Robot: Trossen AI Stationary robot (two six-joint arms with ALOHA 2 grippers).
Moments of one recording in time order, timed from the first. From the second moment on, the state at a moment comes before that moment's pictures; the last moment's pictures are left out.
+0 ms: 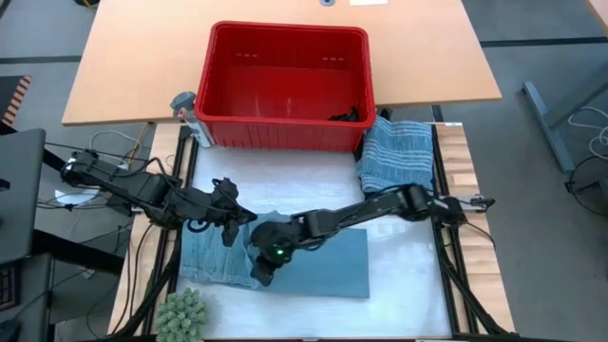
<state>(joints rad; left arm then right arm) -0.34 1.00 1.01 -0.55 -0.33 -0.79 0.23 2.26 2.00 -0.32 -0.31 0.89</state>
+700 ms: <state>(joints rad) -0.34 1.00 1.01 -0.60 -0.33 -0.80 0.17 2.39 2.19 -0.36 -0.28 0.76</state>
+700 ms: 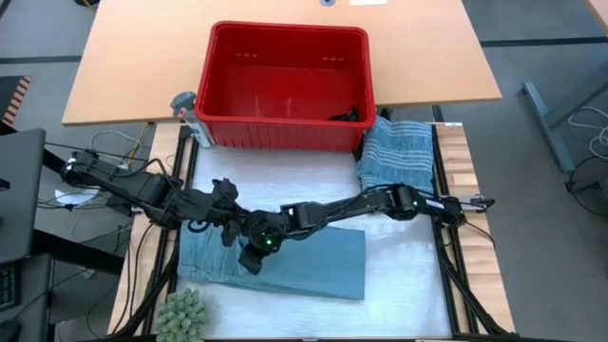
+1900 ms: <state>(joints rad) -0.46 1.15 0.94 -0.79 -0.34 -1.15 0.37 2.16 2.19 -1.19 0.06 0.74</state>
